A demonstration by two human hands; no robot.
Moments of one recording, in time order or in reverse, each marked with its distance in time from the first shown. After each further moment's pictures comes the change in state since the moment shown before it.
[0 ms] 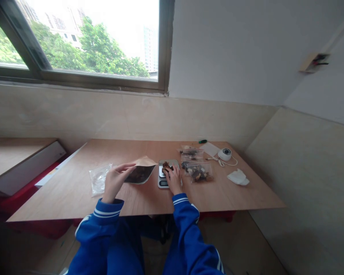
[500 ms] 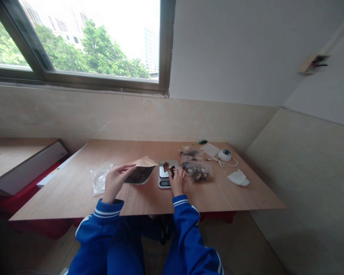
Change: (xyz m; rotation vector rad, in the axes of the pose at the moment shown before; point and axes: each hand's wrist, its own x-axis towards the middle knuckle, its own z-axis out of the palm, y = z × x) left_hand -0.003 0.001 -0.002 -0.001 0.002 -0.005; right_hand -0.003 -0.008 -0.014 -0.180 0.089 0.231
